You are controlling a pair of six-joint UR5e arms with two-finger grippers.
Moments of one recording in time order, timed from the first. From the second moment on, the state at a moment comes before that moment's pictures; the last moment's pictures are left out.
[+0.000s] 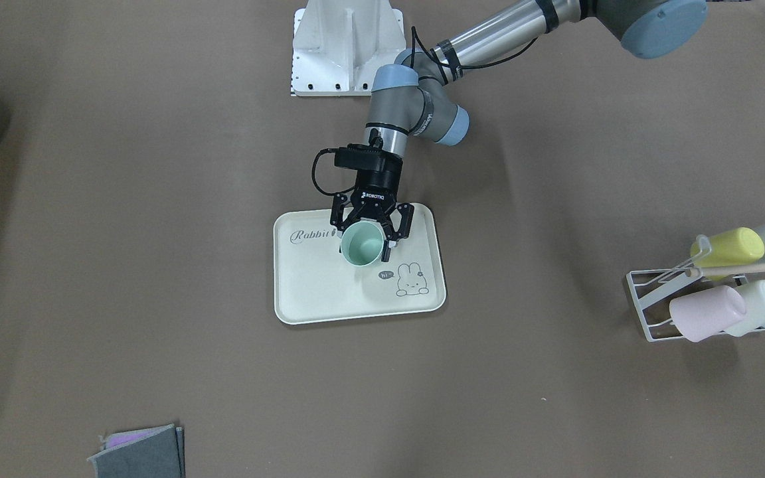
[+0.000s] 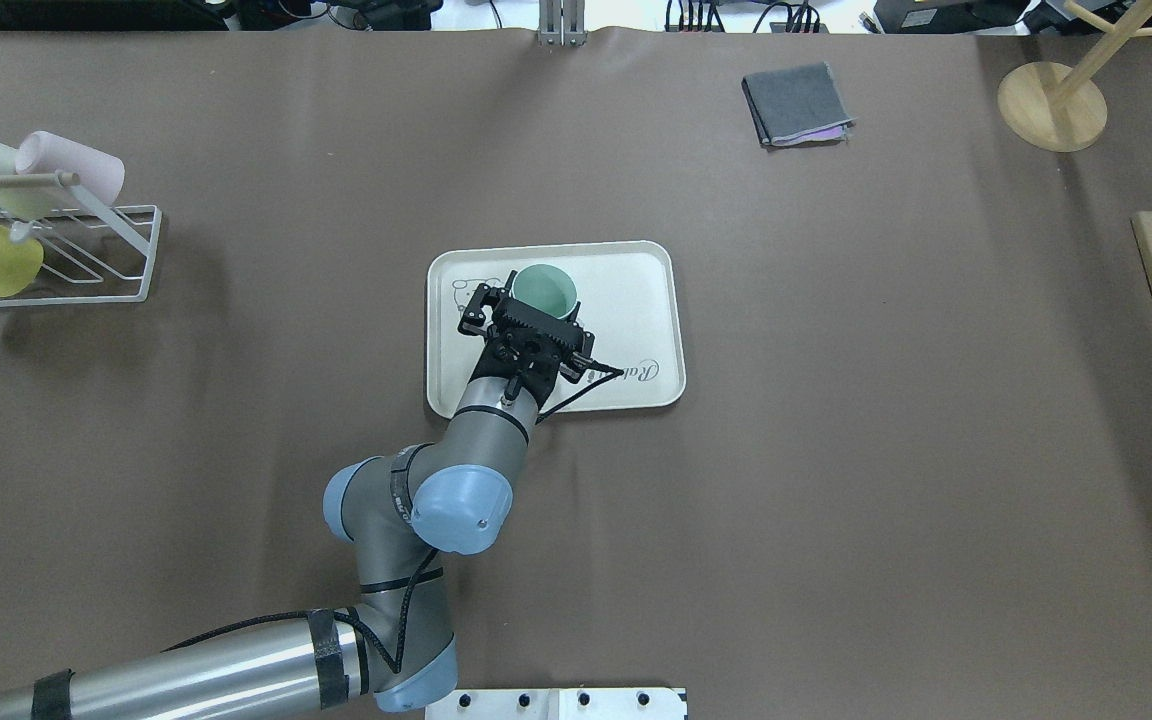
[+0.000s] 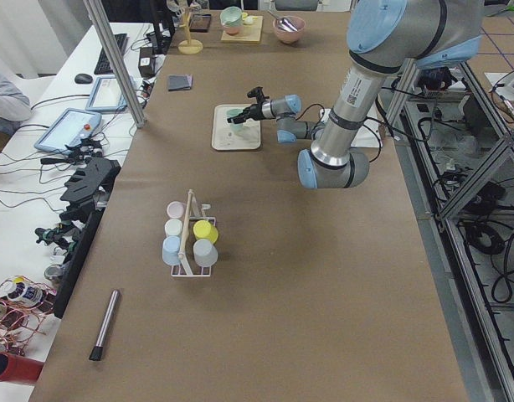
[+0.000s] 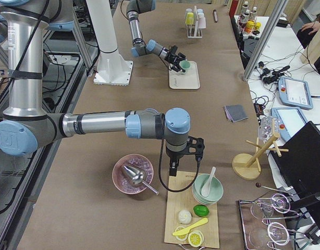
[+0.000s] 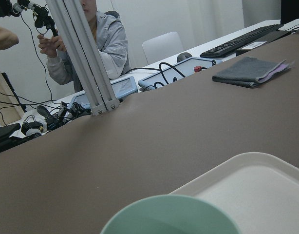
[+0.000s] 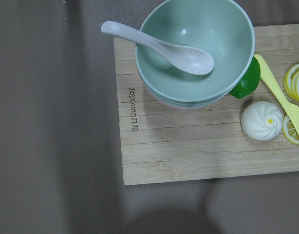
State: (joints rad) left arm -0.28 -2.32 -1.19 -2.56 -0.75 -0.62; right arm 1.60 -1.66 1.78 -1.65 2.32 0.12
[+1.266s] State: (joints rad) left arm -0.27 -2.31 -1.25 -2.56 -0.75 -0.61; right arm 1.58 -1.65 1.76 -1.64 2.24 0.12
